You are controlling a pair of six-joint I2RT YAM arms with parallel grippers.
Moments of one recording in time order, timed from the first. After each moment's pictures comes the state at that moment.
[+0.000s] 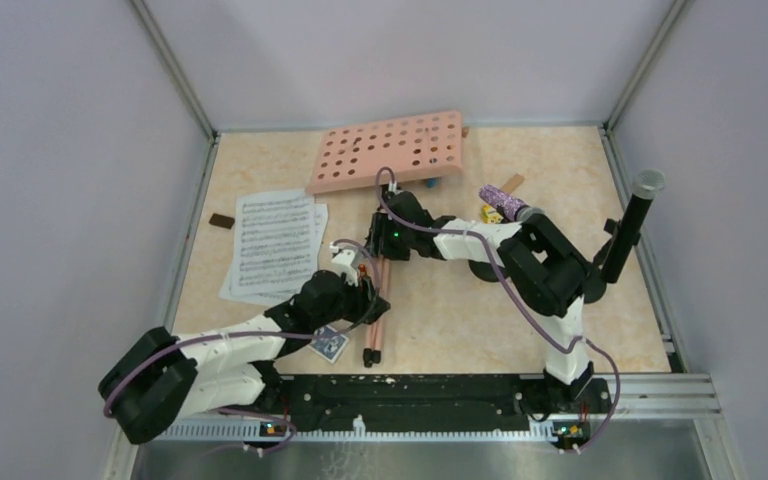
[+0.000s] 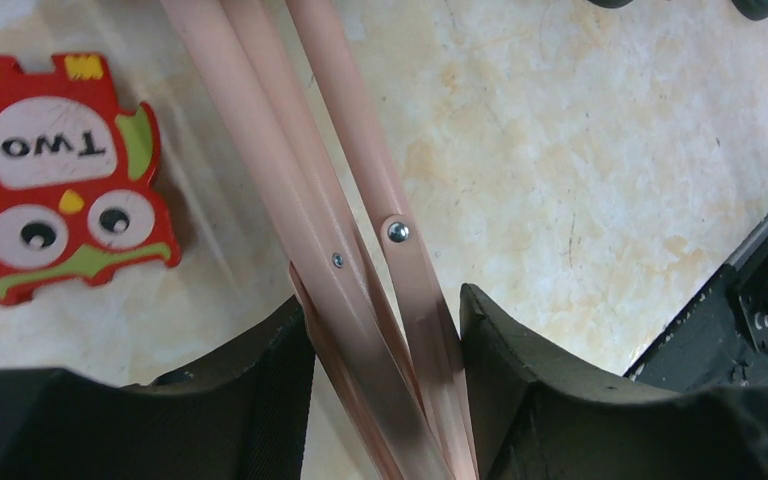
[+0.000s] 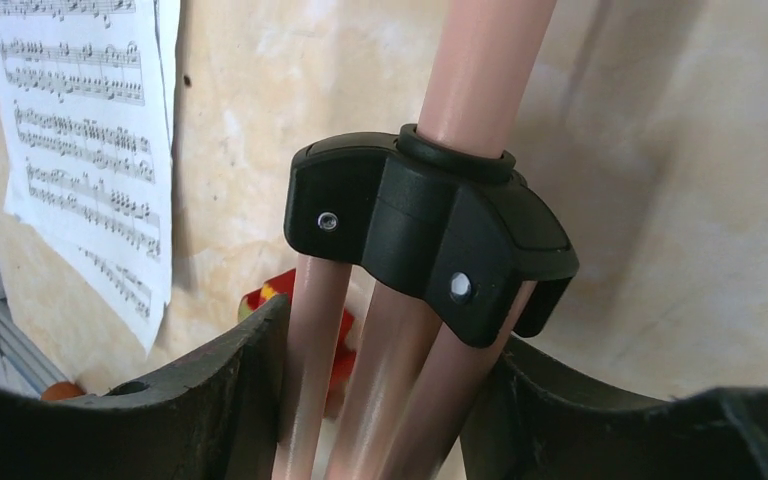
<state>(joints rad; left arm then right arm) -0.79 1.04 0.25 0.29 0.06 -0.58 0.79 2.01 1.28 -0.03 -0.10 0.77</state>
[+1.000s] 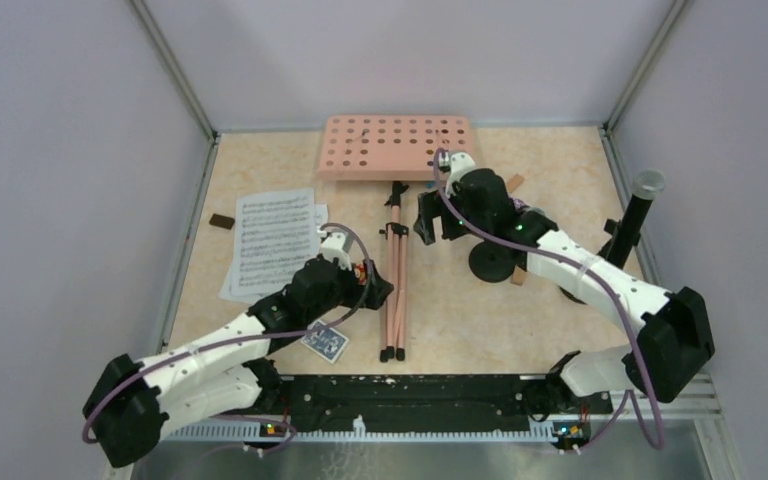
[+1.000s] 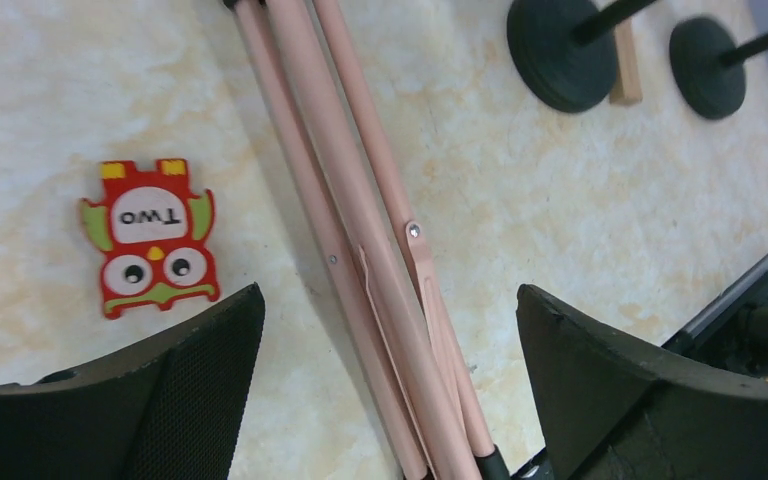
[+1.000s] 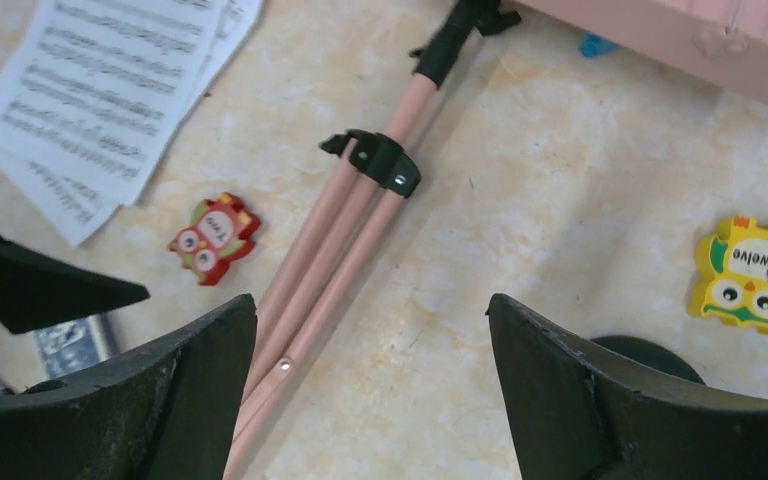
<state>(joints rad) -0.81 0.97 0.43 0.07 -0.06 -0.58 0.68 1.36 1.05 -0.23 0.04 0.25</state>
